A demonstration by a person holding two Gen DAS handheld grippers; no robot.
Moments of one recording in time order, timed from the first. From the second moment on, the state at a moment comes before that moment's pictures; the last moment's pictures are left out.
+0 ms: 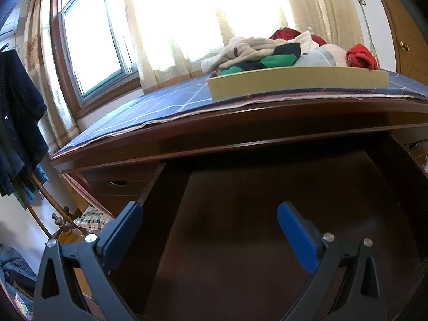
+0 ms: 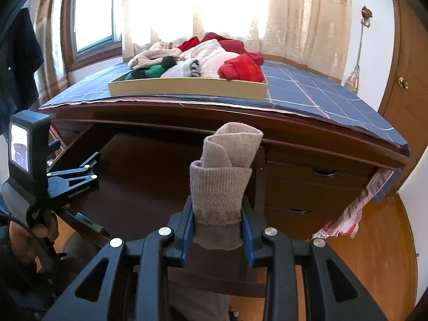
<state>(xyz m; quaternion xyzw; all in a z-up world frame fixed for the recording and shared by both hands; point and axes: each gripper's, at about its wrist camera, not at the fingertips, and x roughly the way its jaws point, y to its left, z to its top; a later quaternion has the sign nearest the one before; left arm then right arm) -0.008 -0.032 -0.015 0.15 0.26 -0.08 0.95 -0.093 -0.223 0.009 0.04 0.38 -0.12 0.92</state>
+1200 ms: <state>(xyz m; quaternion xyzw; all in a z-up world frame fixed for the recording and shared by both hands) -0.011 -0.033 -0.016 0.16 0.26 -0.08 0.95 0.057 -0.246 0.099 0.00 0.31 -0.06 0.95</state>
